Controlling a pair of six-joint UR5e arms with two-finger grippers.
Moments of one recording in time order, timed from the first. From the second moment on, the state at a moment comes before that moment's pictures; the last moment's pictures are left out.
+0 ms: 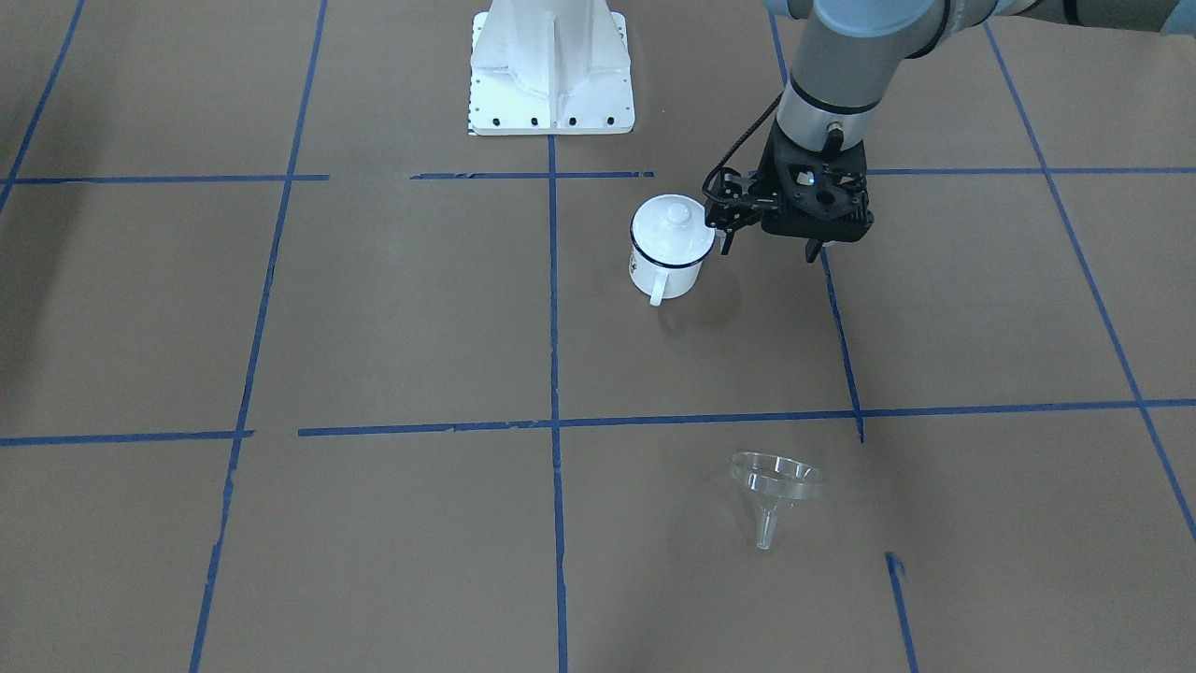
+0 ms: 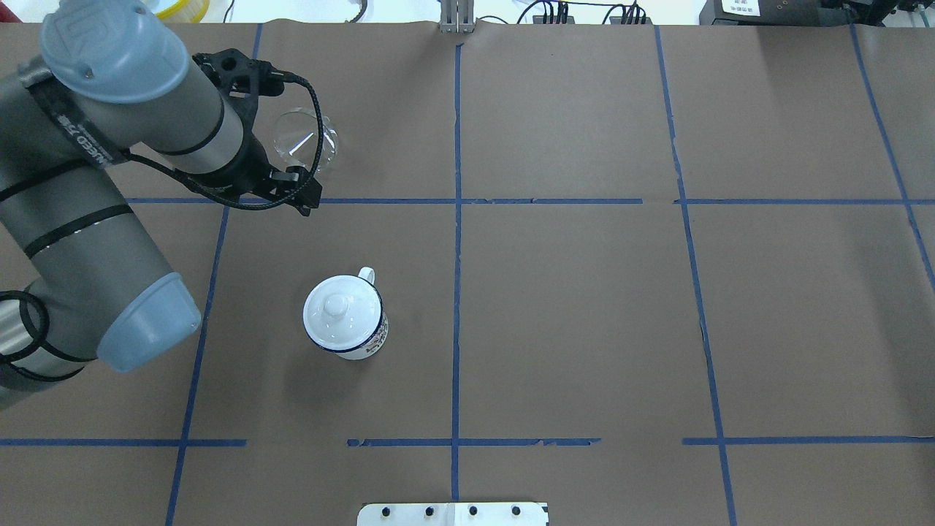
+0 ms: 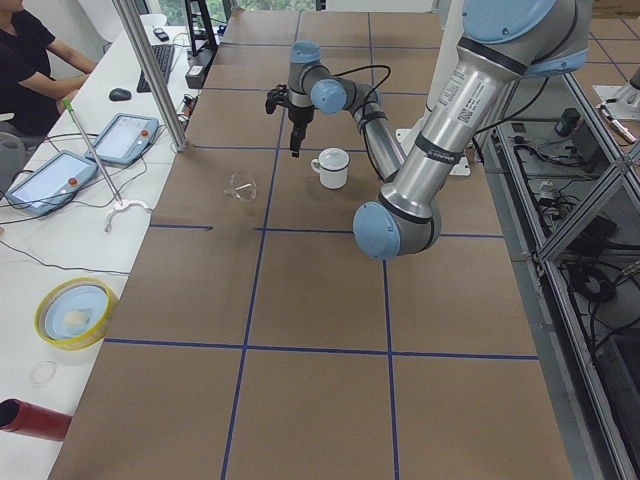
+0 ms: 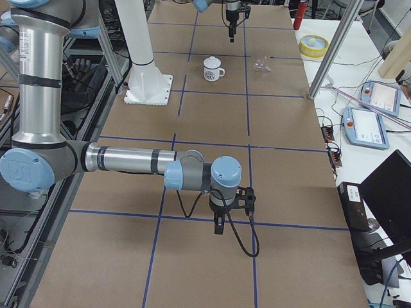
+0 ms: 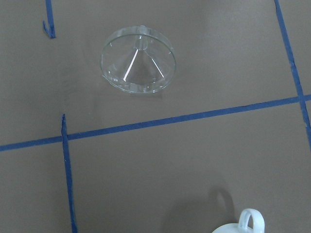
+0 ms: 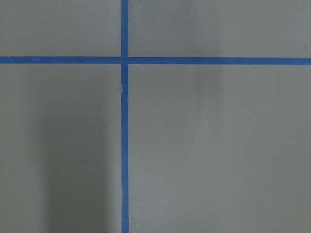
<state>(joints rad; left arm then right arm) -0.75 -2.13 -1.97 -1.33 -1.97 -0.89 1.57 -1.68 1.66 -1.57 2.29 0.01</state>
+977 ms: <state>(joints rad) -0.51 -2.13 -1.98 -1.34 -1.85 -1.27 1.57 -1.68 1.66 -1.57 2.29 0.01</state>
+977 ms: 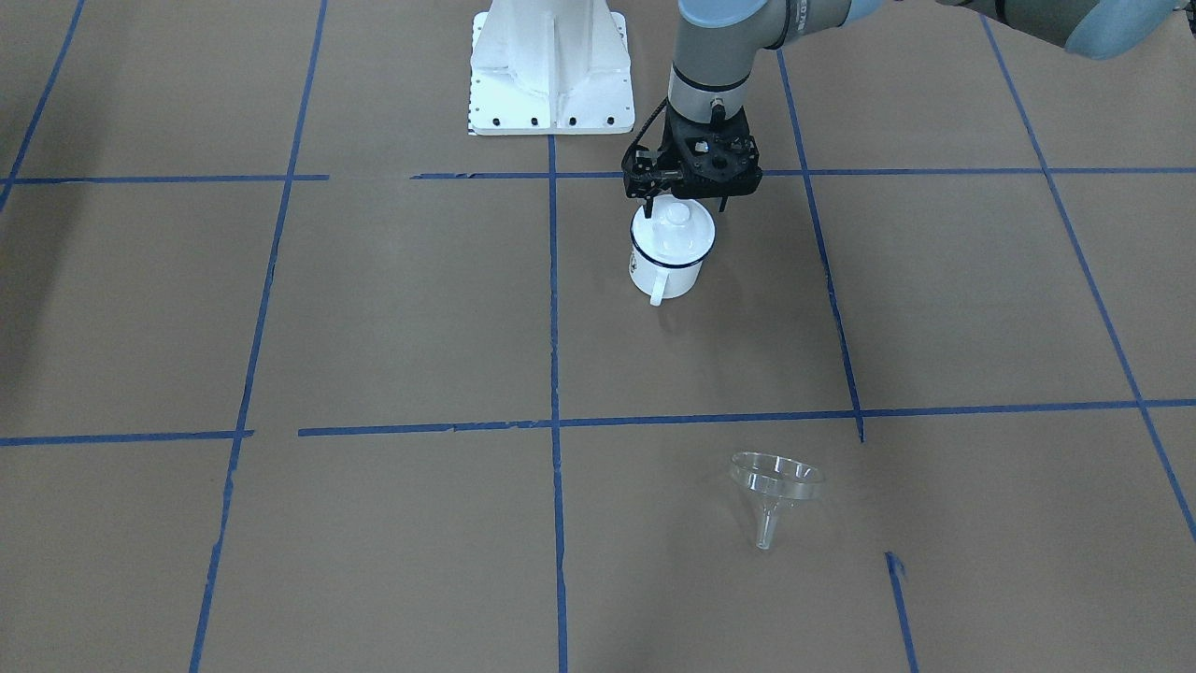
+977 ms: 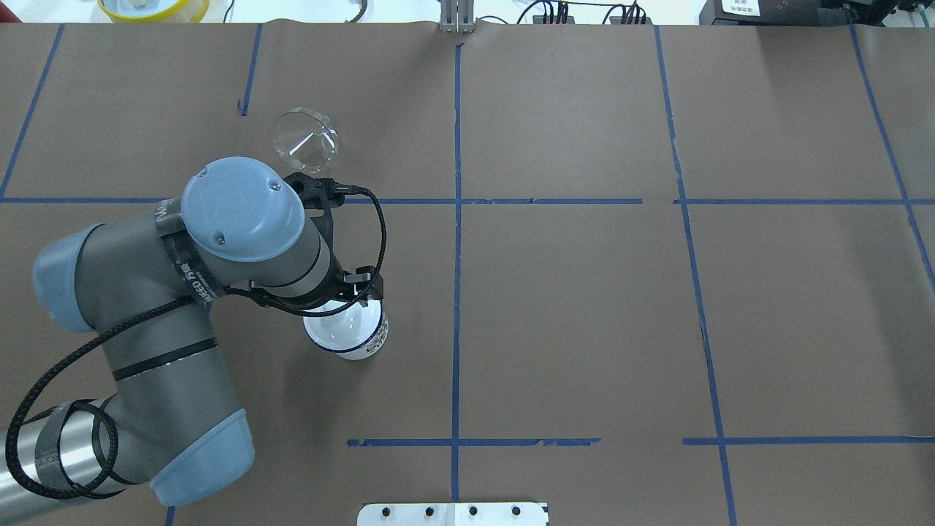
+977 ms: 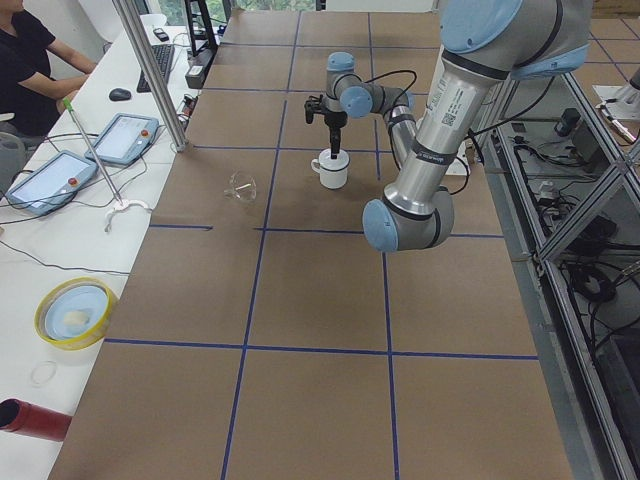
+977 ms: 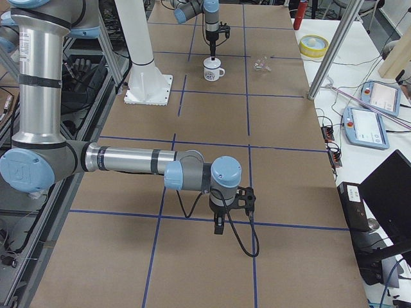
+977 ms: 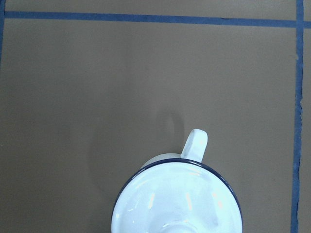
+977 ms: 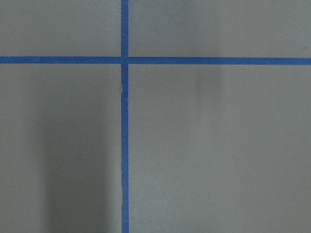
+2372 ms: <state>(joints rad) -0.50 -2.13 -2.00 -1.36 -1.85 -1.29 1.57 -1.68 1.66 -1.57 2.29 0.01</state>
